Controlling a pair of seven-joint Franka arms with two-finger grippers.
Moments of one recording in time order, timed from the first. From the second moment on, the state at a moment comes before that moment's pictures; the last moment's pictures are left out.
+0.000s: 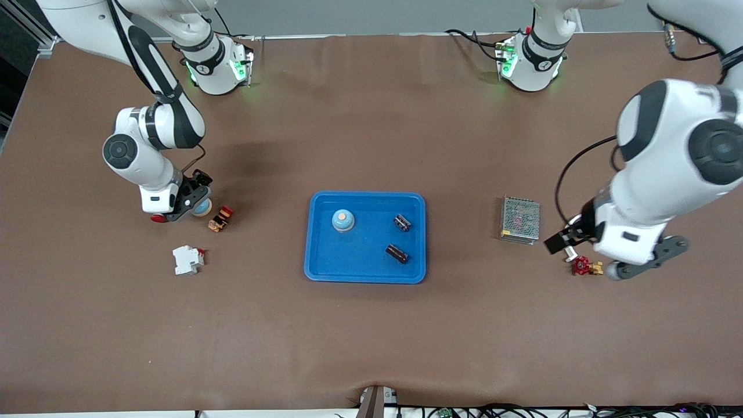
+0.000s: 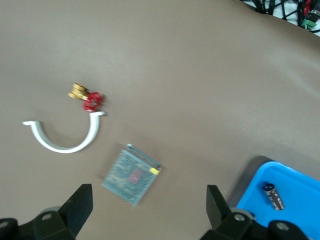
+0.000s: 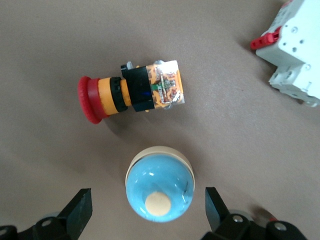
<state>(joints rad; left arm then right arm) -0.03 0.39 -0.21 -1.32 0.11 1.71 -0.64 0.04 0.24 -0.01 -2.44 -0.06 2.62 -0.71</state>
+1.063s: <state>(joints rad) 0.17 0.26 -0.21 -1.32 0.11 1.53 -0.18 0.04 0.32 -0.01 -2.45 -0.06 2.70 -0.71</state>
